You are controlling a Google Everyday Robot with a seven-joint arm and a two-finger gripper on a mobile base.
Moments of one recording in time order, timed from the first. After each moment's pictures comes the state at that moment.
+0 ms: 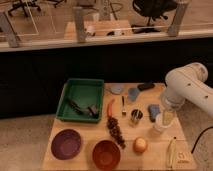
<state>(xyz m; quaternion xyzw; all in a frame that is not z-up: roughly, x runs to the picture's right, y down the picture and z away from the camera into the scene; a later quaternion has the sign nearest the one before) 0.286 0.111 0.683 -0.28 0.02 0.02 0.96</state>
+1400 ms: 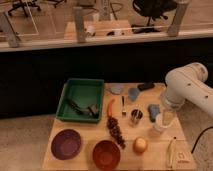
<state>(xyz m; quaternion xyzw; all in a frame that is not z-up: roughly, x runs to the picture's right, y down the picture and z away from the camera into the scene) 0.286 0.111 0.683 -0.28 0.02 0.02 0.96</state>
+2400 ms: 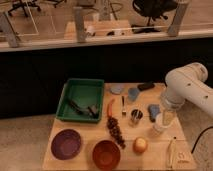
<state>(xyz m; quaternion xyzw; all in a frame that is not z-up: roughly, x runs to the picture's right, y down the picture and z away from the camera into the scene) 0.285 0.119 0.686 -0.30 0.01 0.01 0.96</state>
